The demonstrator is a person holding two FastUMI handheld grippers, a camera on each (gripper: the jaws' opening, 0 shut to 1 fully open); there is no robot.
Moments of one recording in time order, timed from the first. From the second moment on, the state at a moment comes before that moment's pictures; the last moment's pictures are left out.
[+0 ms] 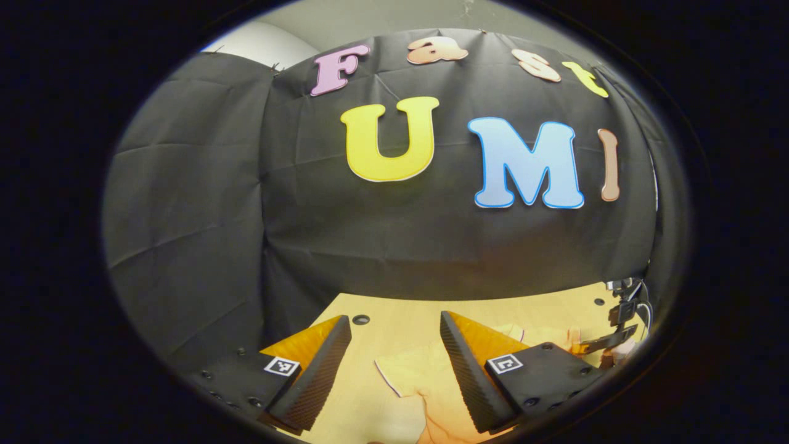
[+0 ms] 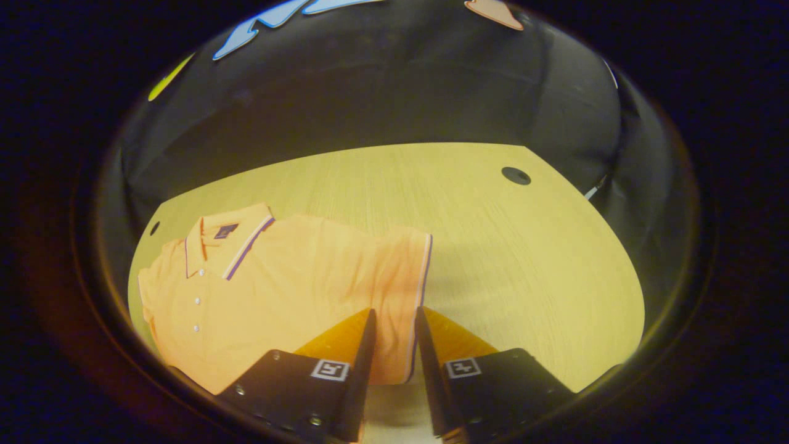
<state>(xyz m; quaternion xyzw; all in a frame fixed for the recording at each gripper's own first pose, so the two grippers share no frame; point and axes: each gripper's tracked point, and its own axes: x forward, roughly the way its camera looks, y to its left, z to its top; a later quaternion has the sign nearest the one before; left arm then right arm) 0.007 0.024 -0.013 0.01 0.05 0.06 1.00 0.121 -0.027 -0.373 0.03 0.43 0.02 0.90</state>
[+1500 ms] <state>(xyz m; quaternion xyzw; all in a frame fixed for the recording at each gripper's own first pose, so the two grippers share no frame) -0.022 0.072 -0.023 0.00 0.06 0.11 0.99 0.087 0.162 -0.340 -0.03 0.43 0.21 0.88</state>
